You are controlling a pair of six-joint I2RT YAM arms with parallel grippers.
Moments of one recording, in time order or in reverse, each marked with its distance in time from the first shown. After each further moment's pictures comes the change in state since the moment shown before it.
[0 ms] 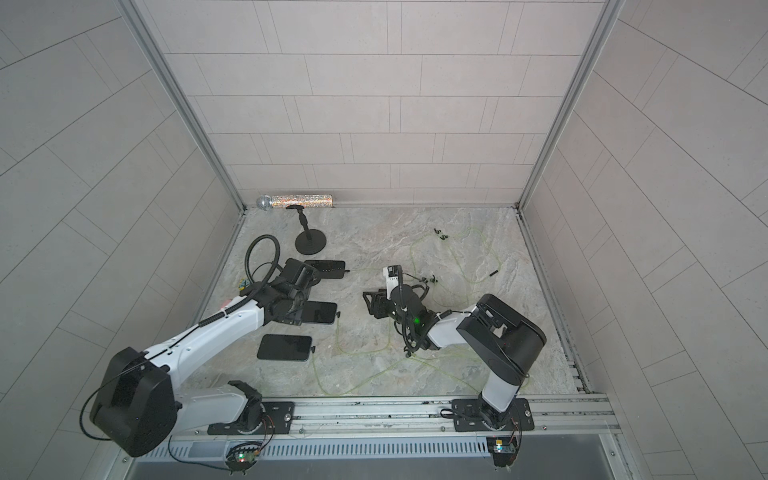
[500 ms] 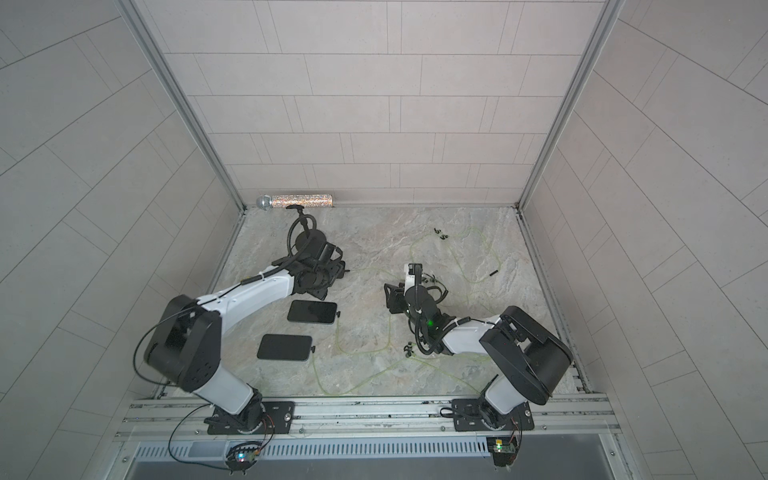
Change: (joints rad) left arm -0.009 0.395 0.230 0.140 0.242 0.191; right arm -0.046 -0.148 -0.108 -0.037 0.185 -0.018
